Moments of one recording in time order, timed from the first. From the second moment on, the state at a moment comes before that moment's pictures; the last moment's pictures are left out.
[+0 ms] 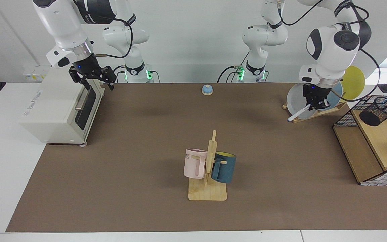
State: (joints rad) left arm -0.06 -0.07 0.11 -1.95 0.23 1.82 1.24; right arm 0.19 -0.15 -0.19 -1.83 0.01 1.67 0.07
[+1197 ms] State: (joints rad) left arm -0.06 0.14 0.37 -1.51 0.69 1.69 1.39; right arm 0.19 -0.11 -0.18 -1.76 -0.03 1.68 0.06
